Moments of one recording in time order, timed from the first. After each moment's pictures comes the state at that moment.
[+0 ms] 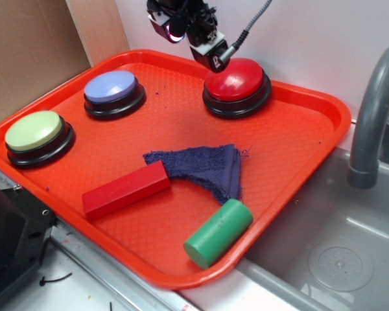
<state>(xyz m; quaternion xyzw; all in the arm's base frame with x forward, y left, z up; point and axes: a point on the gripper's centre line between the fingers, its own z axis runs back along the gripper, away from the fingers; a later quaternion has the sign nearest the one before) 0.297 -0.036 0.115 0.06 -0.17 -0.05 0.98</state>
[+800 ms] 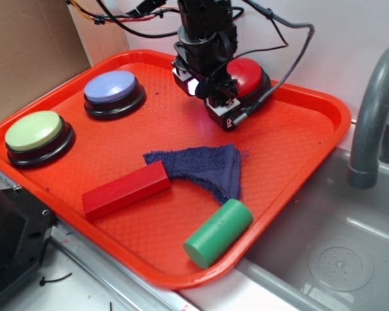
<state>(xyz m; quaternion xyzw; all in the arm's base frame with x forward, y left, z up) 0.310 -0.042 0.030 0.09 -0.09 -0.09 0.99</state>
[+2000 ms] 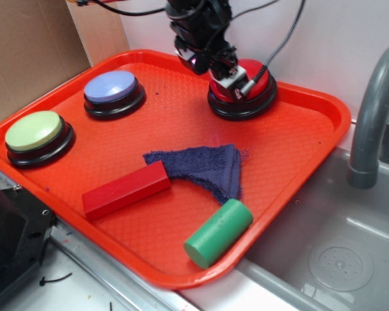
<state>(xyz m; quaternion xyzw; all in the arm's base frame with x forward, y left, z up) 0.322 -0.046 0.058 0.03 -0.17 -0.08 0.98</state>
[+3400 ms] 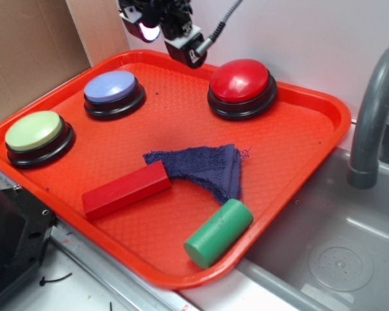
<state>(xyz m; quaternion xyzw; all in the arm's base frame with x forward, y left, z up) 0.265 -0.030 0.130 0.04 -0.14 -0.01 0.99</state>
